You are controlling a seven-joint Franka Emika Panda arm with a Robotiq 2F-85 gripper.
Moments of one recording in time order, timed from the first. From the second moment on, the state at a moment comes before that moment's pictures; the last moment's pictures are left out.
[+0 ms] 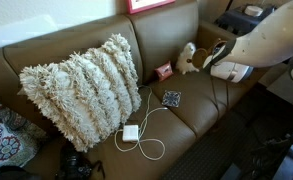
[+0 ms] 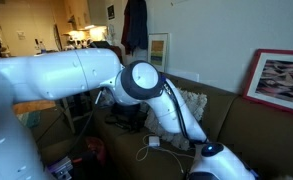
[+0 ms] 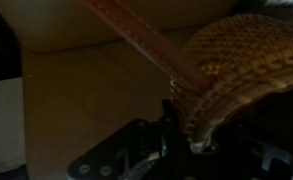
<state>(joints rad) -0.01 1.48 -0.55 -1.44 1.13 3.43 0.40</state>
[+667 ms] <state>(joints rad) 0.19 1.48 -0.70 -1.58 1.14 3.05 0.60</state>
